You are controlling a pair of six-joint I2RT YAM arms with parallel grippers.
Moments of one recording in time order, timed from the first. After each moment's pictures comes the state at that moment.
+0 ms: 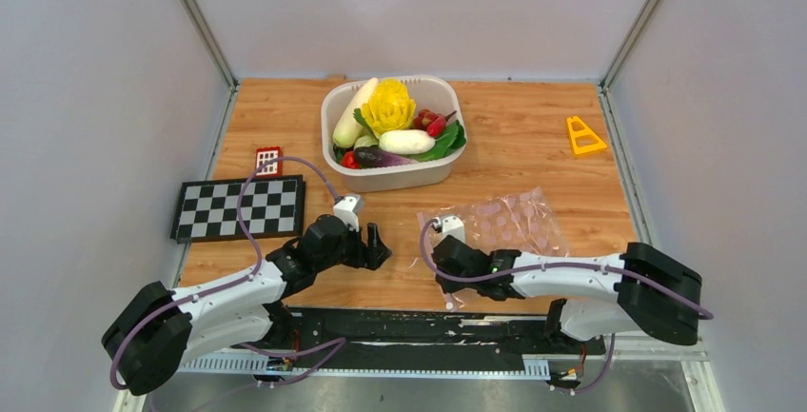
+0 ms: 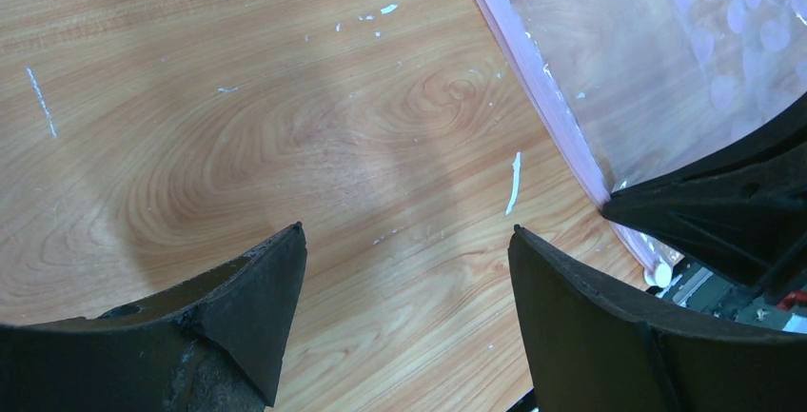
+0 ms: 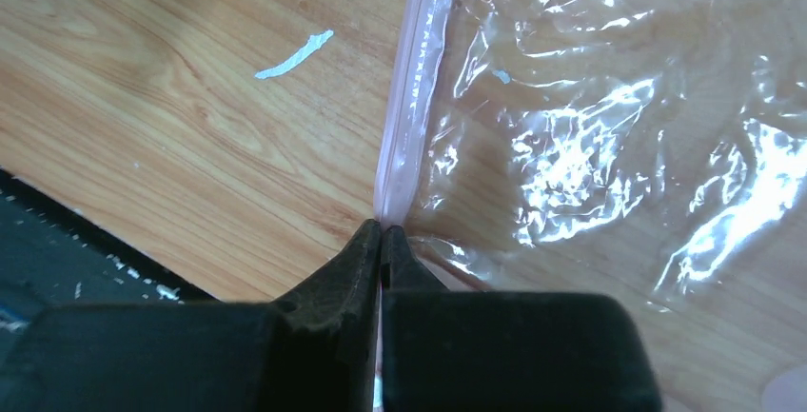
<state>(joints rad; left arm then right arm) -0.78 0.97 0.27 0.12 0.02 -0.57 1.19 1.33 0.56 -0.22 0.29 0.71</state>
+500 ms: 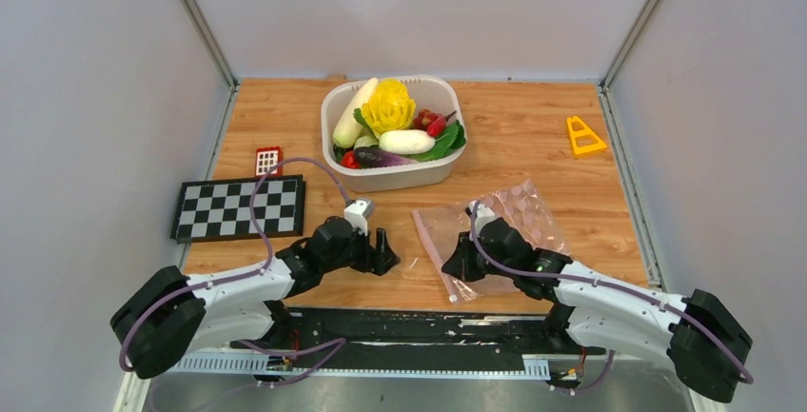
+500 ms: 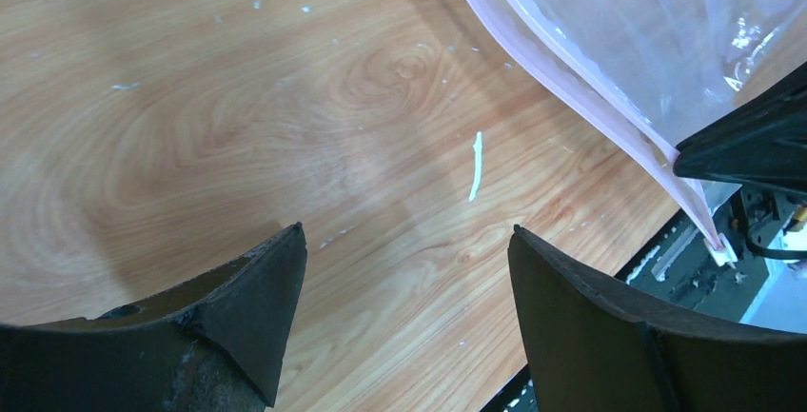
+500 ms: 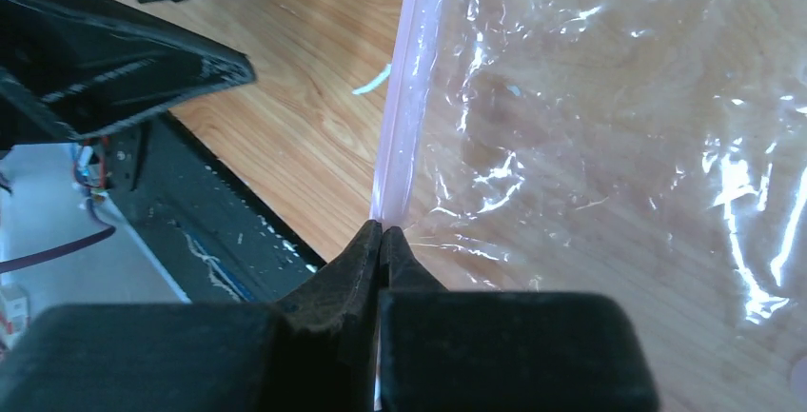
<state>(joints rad) -0.81 1.05 0.27 0.20 0.08 -0.58 0.92 0.95 0.36 -0.08 -0.09 0.71</state>
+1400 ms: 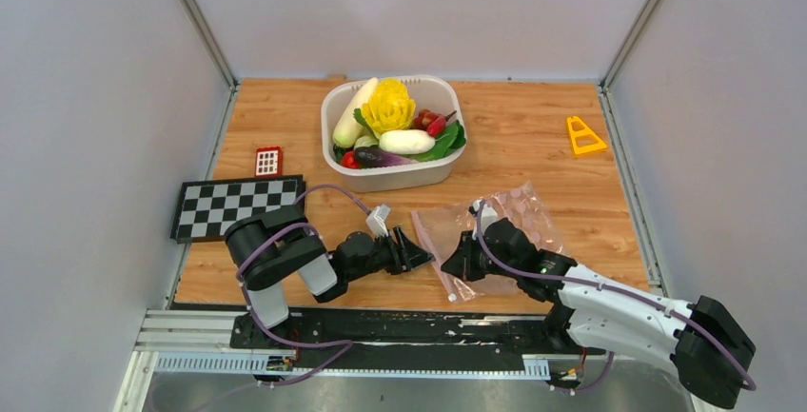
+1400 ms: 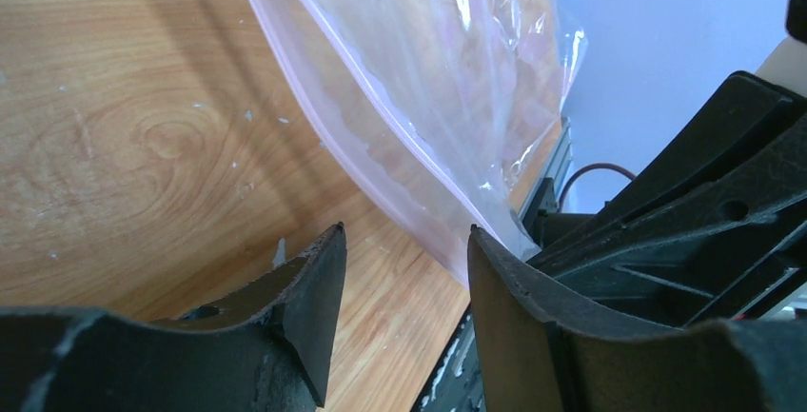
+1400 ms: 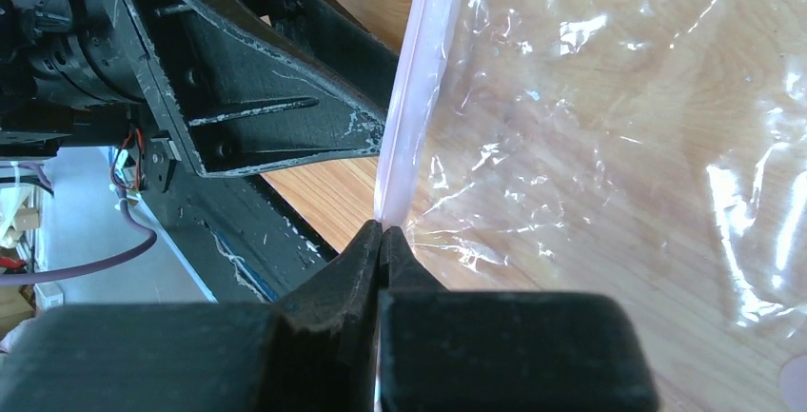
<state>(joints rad) -0.97 1.78 0.24 1.26 0.09 -1.12 0.89 0.89 0.34 -0.06 -0.13 0.74</state>
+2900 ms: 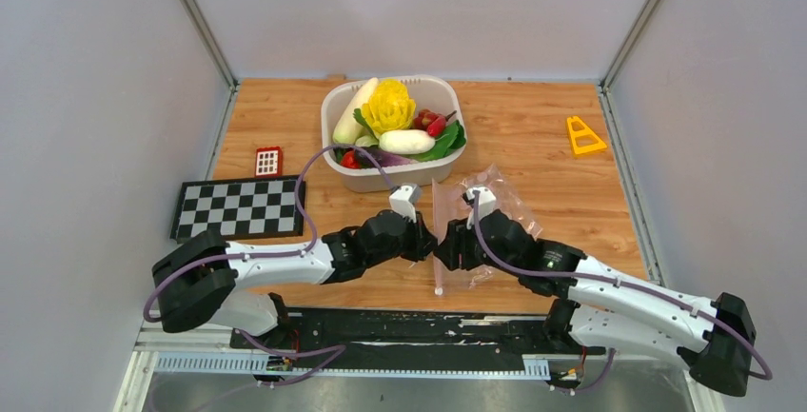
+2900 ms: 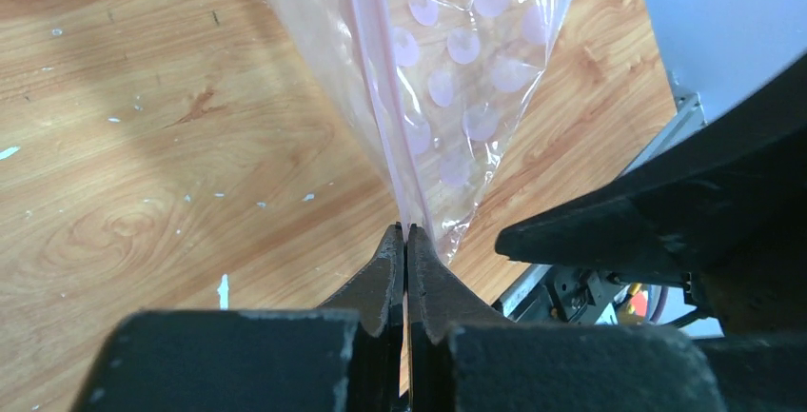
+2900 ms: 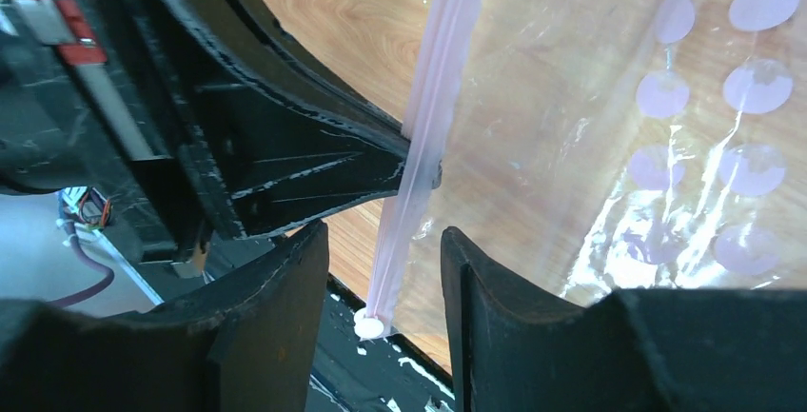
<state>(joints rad) -1.11 1.35 0.61 0.31 -0.15 -0.79 1.01 0.87 0.58 -0.30 0.11 0.62</state>
